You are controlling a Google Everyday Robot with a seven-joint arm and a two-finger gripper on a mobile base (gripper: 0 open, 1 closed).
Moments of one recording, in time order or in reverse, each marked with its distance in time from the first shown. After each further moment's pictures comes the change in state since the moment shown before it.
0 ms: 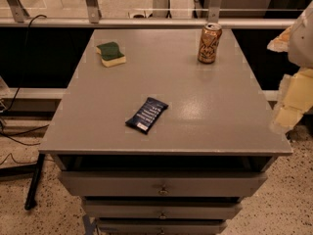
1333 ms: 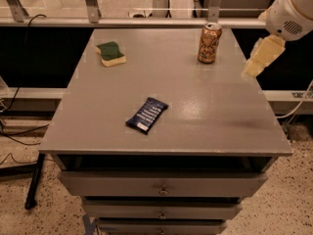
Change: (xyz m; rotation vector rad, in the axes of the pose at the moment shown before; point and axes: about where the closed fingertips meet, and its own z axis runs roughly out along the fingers) arm -0.006 -0.155 0.056 0.164 -0.150 0.126
